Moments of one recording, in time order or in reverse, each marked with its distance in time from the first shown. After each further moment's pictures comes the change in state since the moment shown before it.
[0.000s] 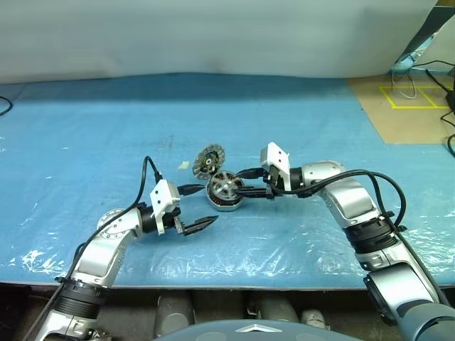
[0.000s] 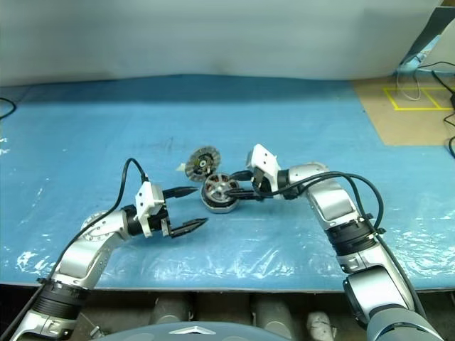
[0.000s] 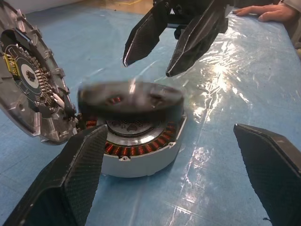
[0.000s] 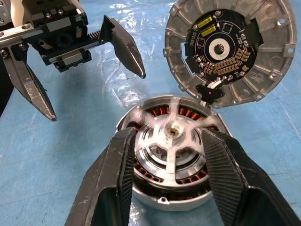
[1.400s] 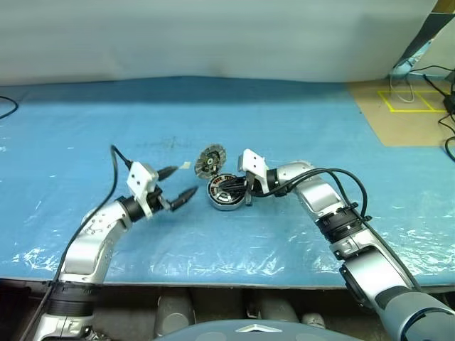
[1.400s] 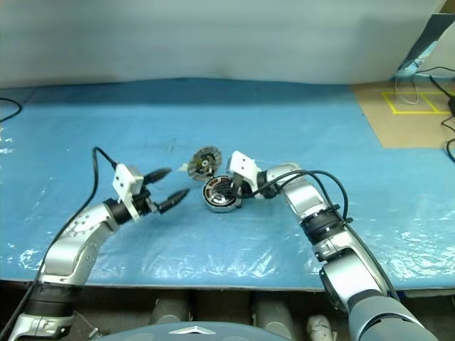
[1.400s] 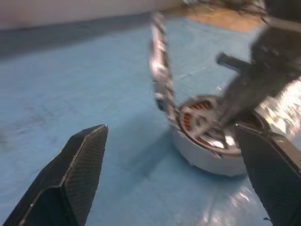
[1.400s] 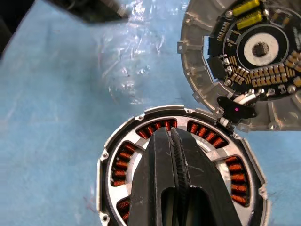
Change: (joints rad) left arm -0.065 -0.048 0.220 -0.032 -0.115 0.214 0.289; right arm -0.087 0.142 0.070 0.267 -0.083 -0.125 0.005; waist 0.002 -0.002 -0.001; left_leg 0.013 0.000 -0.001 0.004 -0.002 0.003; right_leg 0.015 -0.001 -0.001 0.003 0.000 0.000
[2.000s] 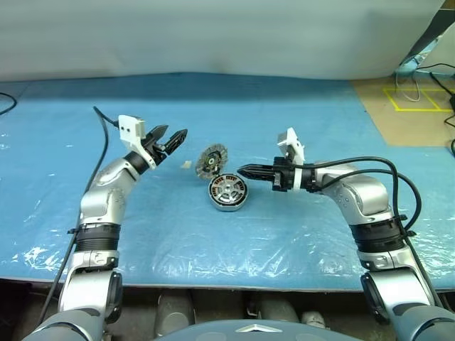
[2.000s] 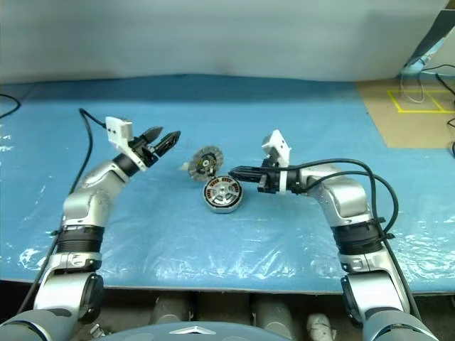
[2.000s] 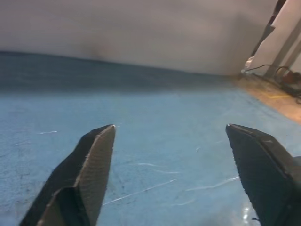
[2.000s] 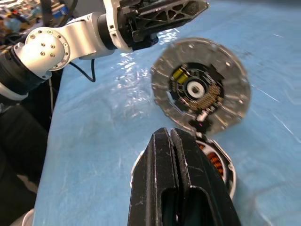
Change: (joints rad) left arm -0.380 -0.114 0.053 0.456 0.019 -0.025 0.104; right arm 0.131 -0.120 -0.261 -0.354 0.310 0.398 -0.092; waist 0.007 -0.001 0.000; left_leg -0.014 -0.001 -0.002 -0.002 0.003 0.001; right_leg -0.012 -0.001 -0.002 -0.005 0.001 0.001
